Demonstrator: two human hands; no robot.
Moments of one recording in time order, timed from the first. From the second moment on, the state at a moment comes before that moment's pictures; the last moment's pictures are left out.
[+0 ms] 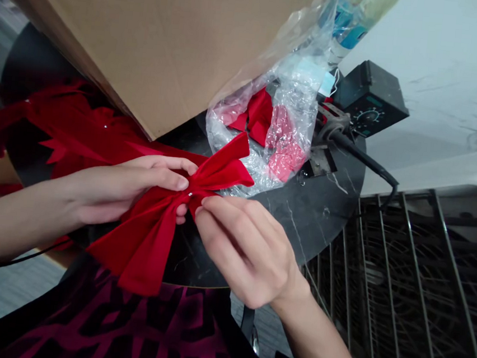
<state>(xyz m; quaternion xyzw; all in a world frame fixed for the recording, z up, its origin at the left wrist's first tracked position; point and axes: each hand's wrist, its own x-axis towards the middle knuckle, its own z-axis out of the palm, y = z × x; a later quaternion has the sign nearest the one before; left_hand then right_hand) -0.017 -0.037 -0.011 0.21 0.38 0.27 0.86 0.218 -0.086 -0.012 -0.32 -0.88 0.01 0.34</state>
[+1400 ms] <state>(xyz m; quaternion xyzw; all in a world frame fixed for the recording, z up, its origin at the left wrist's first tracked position) -0.019 -0.037 -0.024 0.54 0.39 0.24 0.70 0.217 -0.048 -0.009 -0.33 -0.89 0.28 0.16</state>
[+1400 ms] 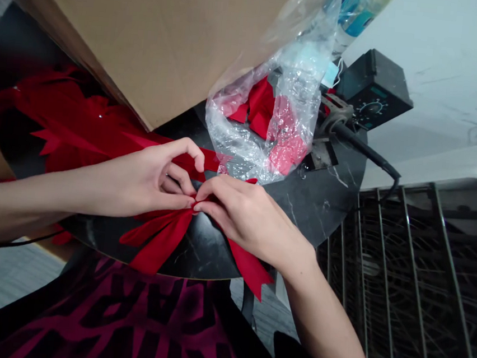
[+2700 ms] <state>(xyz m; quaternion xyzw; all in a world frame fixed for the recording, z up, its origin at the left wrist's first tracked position) -0.020 -0.027 -0.005 0.44 0.40 0.30 0.75 0.220 -0.085 -0.011 -0.42 -0.86 -0.02 0.27</state>
